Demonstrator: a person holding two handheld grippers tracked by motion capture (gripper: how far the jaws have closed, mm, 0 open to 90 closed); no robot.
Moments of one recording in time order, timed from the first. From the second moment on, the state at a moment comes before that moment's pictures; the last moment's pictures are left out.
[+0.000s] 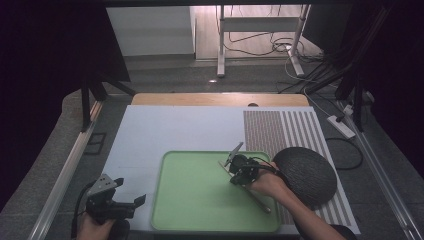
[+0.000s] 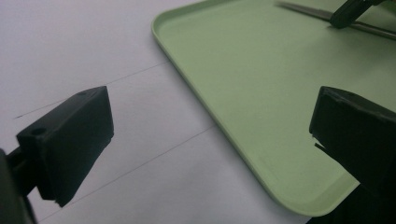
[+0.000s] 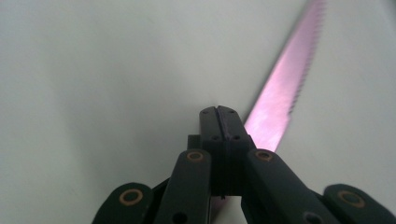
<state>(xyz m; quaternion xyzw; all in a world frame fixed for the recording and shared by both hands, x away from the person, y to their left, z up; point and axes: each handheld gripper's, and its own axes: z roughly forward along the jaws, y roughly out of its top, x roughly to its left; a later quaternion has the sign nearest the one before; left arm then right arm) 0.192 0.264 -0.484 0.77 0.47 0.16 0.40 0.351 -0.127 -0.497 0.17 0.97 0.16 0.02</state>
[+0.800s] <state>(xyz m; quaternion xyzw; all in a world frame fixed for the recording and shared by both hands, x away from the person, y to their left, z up) 0.193 0.262 -0.484 0.77 0.47 0.16 0.39 0.338 -0.206 -0.494 0.25 0.95 0.17 -0.01</state>
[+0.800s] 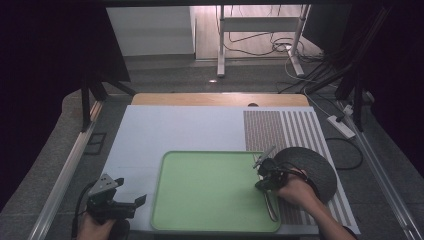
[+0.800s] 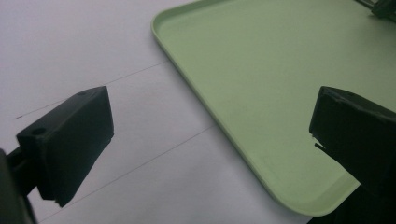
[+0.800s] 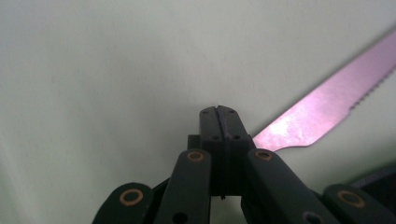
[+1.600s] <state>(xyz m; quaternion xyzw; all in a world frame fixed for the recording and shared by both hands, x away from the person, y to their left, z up) 0.194 0.262 -0.484 0.77 0.47 0.15 0.40 0.339 -0.213 -0.486 0.28 0.93 0.23 0.04</state>
